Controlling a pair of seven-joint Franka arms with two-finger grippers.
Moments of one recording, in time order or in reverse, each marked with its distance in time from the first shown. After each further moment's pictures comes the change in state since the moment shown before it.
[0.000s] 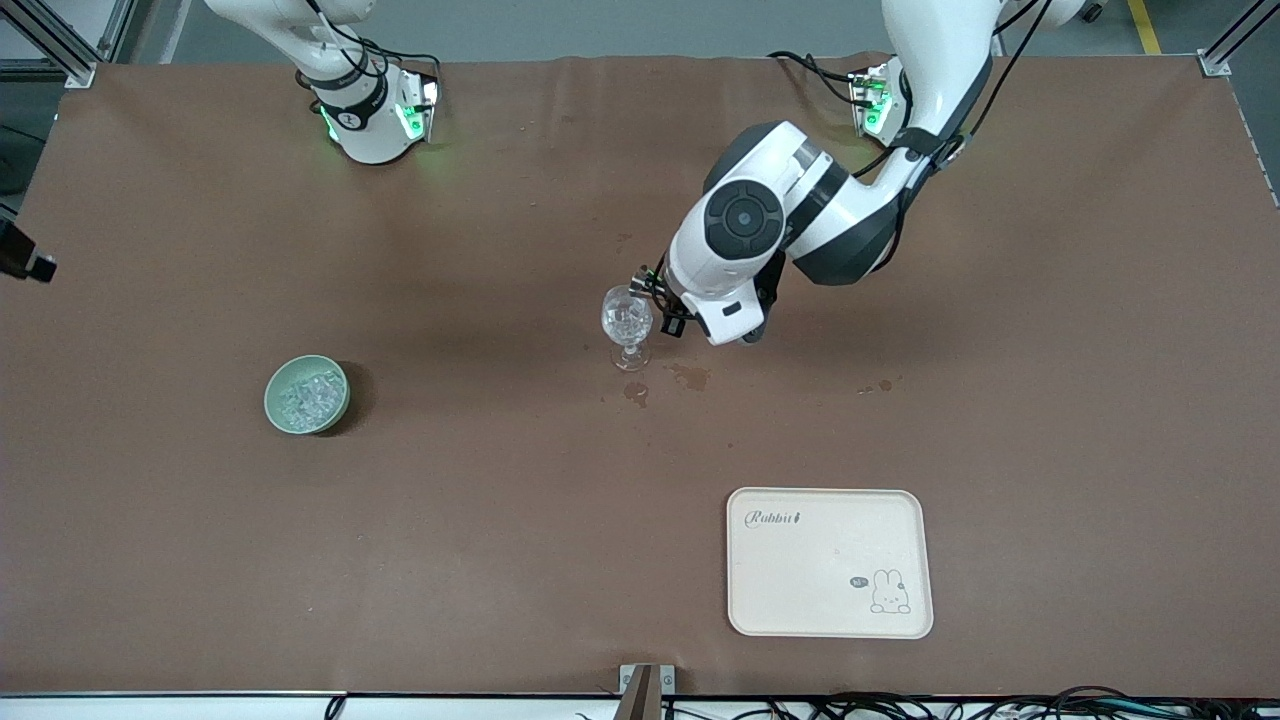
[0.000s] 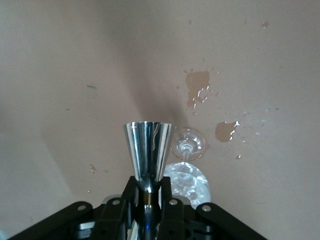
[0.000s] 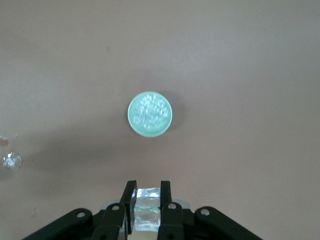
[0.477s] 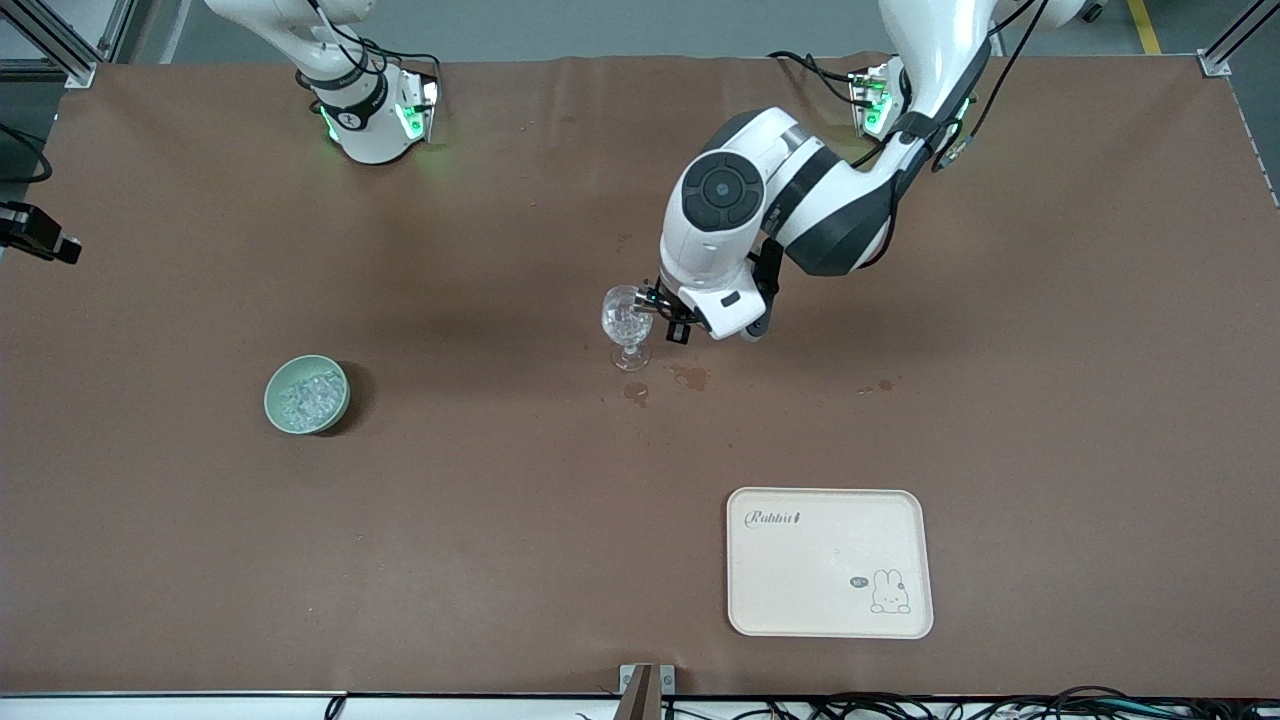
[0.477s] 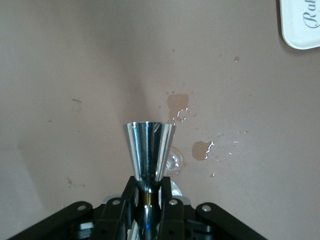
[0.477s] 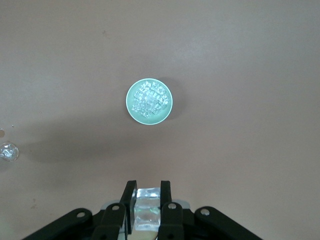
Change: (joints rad) left arm -0.027 0.003 0.003 0.035 0.134 0.000 -0.127; right arm 0.001 -0.049 0.000 -0.109 0.000 0.029 0.006
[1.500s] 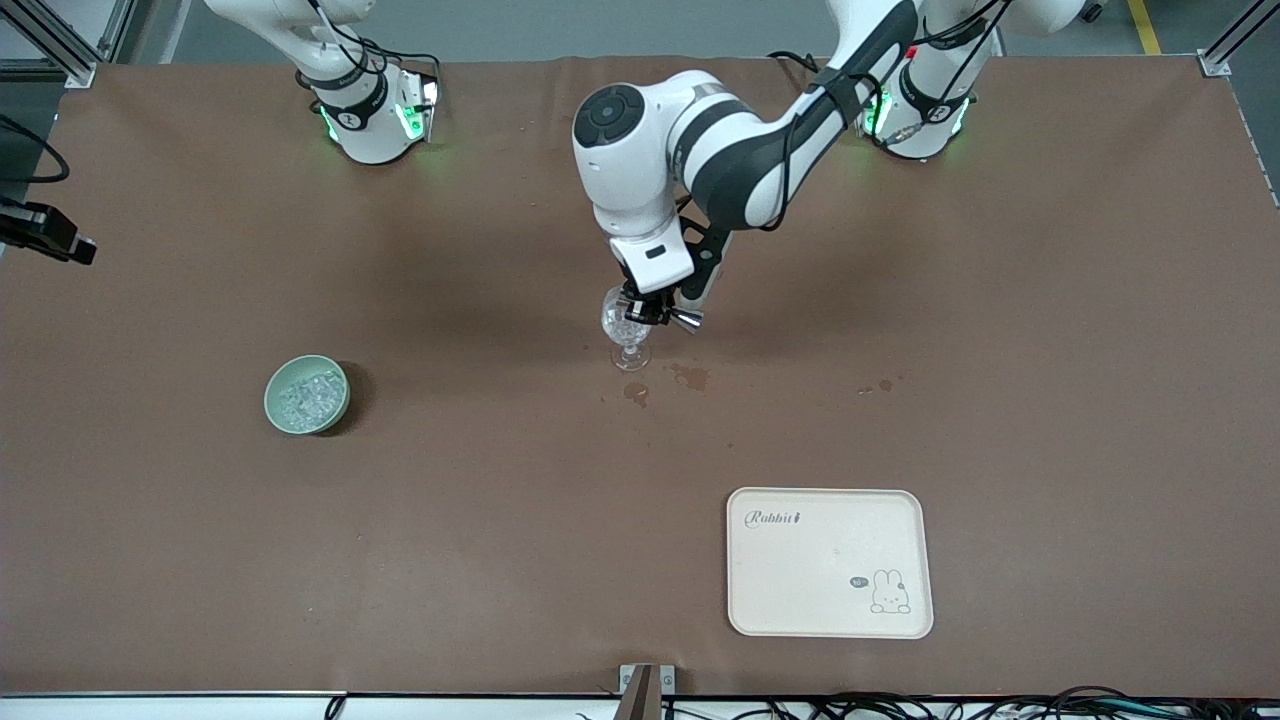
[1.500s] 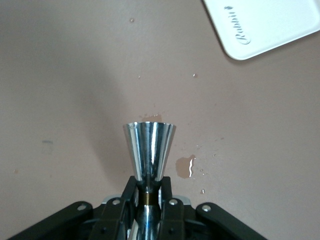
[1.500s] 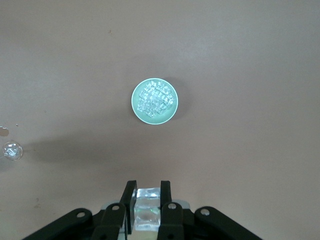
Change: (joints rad) left arm -0.158 0.034 0.004 0.017 0.370 -0.010 -0.079; right arm 0.002 -0.003 0.027 0.000 0.000 0.001 0.024
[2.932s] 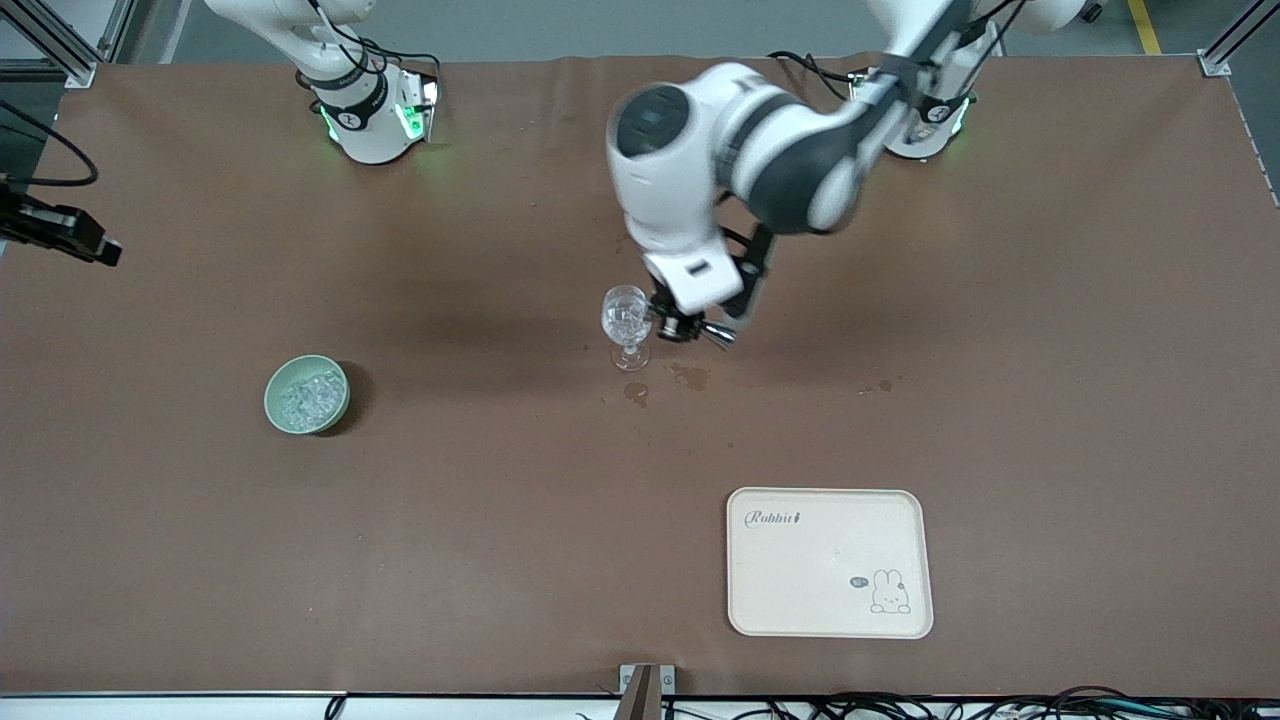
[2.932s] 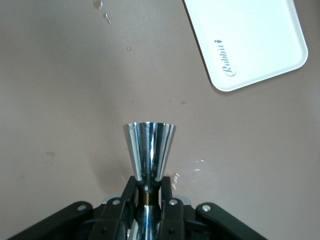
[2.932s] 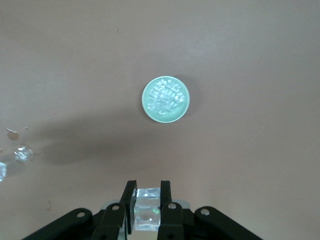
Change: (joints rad) left arm 0.171 -0.022 0.007 0.139 -0.186 -0.083 0.153; right arm 0.003 -0.001 0.094 0.000 0.002 0.002 0.148
